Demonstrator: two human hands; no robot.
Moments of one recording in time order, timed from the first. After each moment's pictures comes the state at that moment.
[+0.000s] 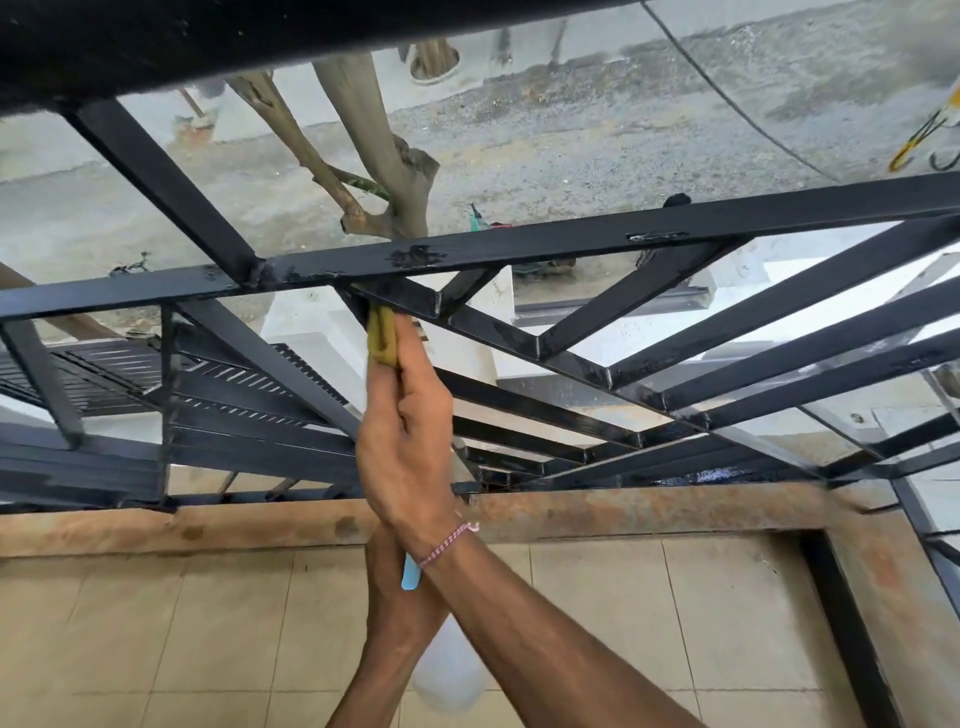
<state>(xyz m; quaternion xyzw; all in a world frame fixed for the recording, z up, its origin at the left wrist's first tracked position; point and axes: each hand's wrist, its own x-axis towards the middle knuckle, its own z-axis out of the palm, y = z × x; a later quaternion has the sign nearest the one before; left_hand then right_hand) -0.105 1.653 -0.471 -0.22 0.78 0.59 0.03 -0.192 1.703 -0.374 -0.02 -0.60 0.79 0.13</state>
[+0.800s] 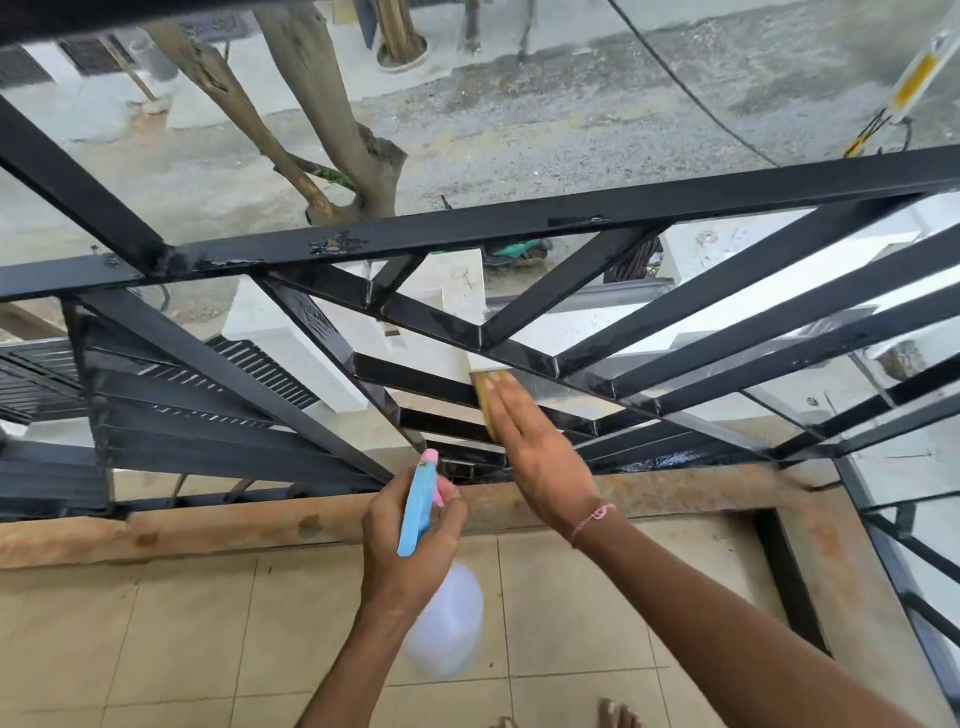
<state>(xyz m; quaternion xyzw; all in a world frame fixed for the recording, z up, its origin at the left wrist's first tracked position) -0.122 1.694 -0.476 -0.08 0.83 0.55 0.00 -0.187 1.861 -0.528 0.18 -0.95 0.24 0.07</state>
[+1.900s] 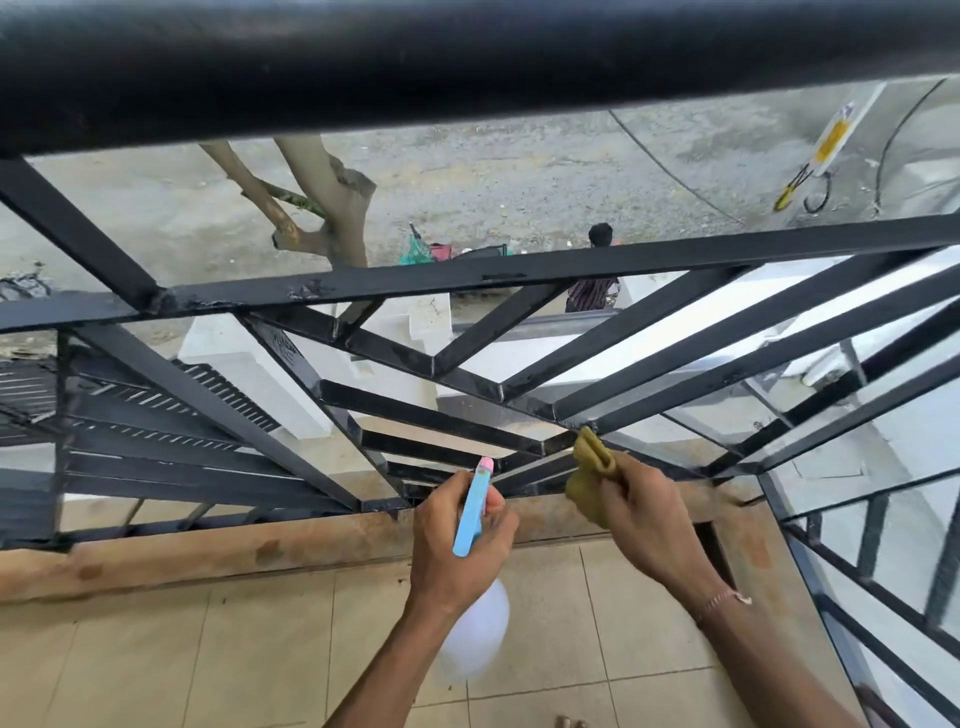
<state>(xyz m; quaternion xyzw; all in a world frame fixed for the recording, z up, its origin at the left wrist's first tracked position) -0.115 1.771 -0.451 0.01 0.84 0.55 0.02 -0.103 1.974 -0.428 -0.12 -0.90 0.42 -0.03</state>
